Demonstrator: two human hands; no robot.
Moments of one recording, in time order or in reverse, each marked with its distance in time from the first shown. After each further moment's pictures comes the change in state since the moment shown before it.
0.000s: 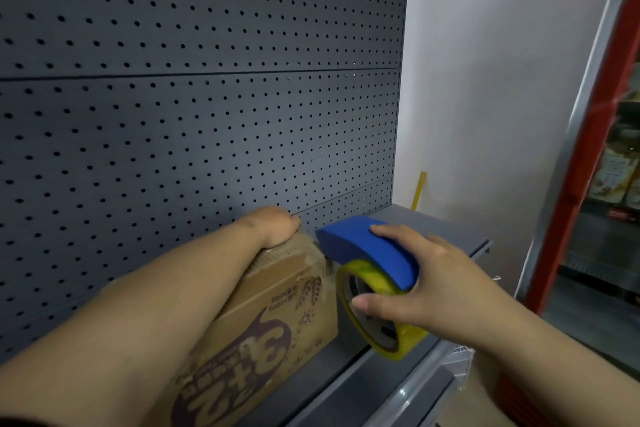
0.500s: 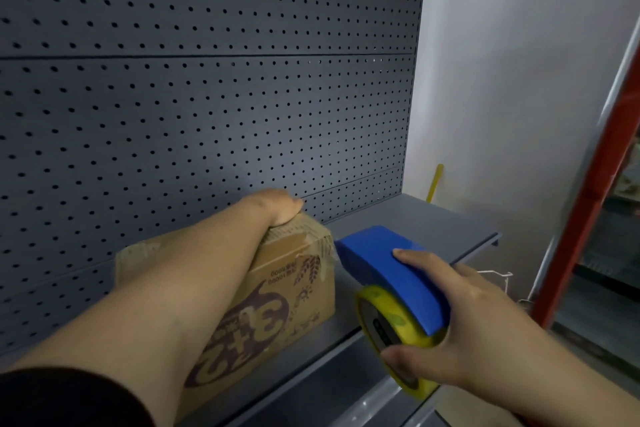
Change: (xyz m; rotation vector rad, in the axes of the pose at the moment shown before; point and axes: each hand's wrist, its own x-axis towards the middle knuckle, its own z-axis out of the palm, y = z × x) left_hand -0.023 0.017 -0.007 0.054 -0.011 -0.153; right_hand -0.052 0.016 -0.007 -0.059 -0.142 0.000
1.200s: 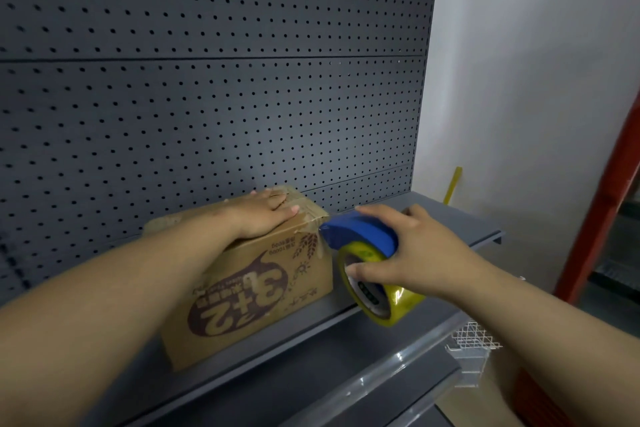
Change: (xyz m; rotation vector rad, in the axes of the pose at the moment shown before) left_hand -0.078 -0.026 0.007 0.005 -0.020 0.011; right_hand 0.040 0.003 -0.010 0.012 0.026 -0.106
